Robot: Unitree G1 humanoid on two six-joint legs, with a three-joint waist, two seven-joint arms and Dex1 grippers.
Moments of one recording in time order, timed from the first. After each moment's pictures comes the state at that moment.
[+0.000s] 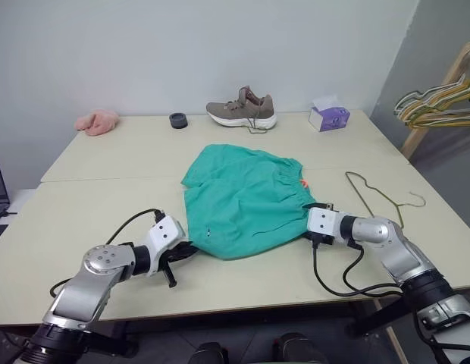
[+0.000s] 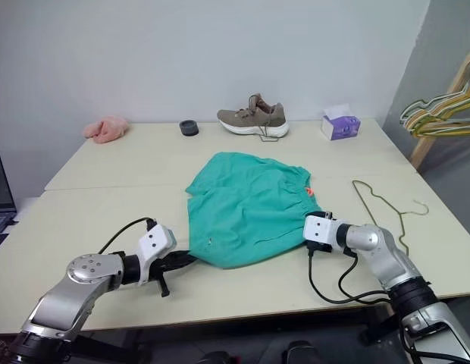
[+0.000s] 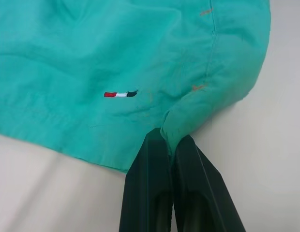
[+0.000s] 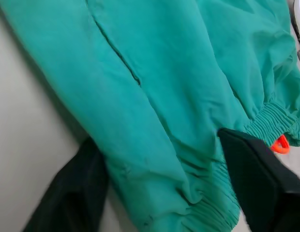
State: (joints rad) left arm -0.03 0.77 -0.04 -0.15 -0.23 0.38 -0.91; right arm -0.42 -0.63 0.34 0.27 -0.26 -0.12 0.76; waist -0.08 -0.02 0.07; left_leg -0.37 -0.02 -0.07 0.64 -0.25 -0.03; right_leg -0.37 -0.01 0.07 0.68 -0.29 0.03
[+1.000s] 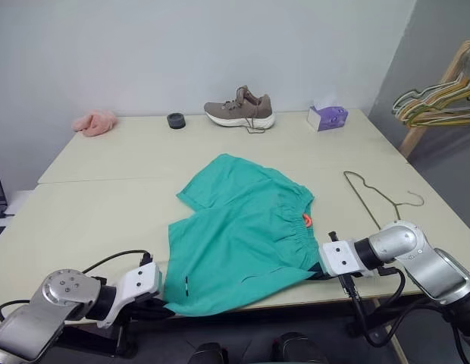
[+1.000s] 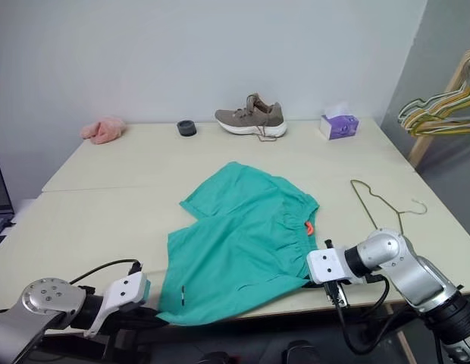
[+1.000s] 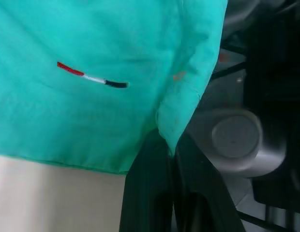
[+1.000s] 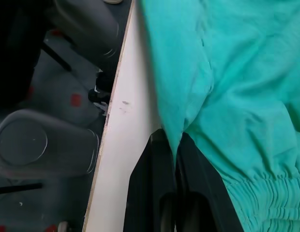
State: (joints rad) left arm 0.28 1.06 -0.02 -0.33 -0.30 0.38 -1.25; right arm -0.28 -0.89 0.38 -0.26 0.05 0.17 1.33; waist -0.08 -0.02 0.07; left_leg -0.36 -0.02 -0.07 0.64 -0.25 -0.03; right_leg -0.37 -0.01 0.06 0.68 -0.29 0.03
